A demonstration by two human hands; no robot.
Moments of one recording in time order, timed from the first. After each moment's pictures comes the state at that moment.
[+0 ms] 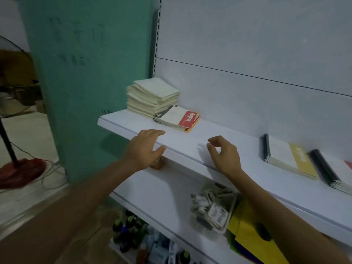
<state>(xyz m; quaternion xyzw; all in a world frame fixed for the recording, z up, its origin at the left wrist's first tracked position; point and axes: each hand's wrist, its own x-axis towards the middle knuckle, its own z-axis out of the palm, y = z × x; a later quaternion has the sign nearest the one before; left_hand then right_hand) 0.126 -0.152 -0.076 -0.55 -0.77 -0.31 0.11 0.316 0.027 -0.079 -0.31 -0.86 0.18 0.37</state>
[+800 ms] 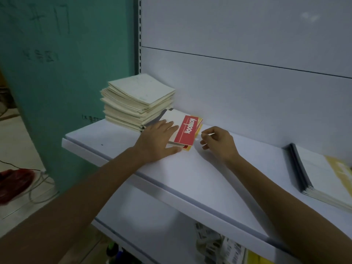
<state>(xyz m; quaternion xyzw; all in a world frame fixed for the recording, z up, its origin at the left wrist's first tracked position) 0.035 0.008 -0.069 -0.64 -0.74 -0.16 0.13 0.207 0.140 -0.062 -0.34 -0.79 0.38 0.34</state>
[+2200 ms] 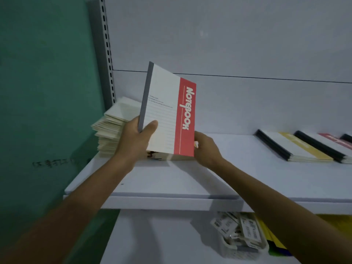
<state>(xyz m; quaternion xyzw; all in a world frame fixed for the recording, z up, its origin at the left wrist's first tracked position) -0.046 -0.054 0.005 -0.54 -0.48 -0.65 -0.23 0.124 0.071 -0.054 -0.45 -0.81 0.15 0.34</state>
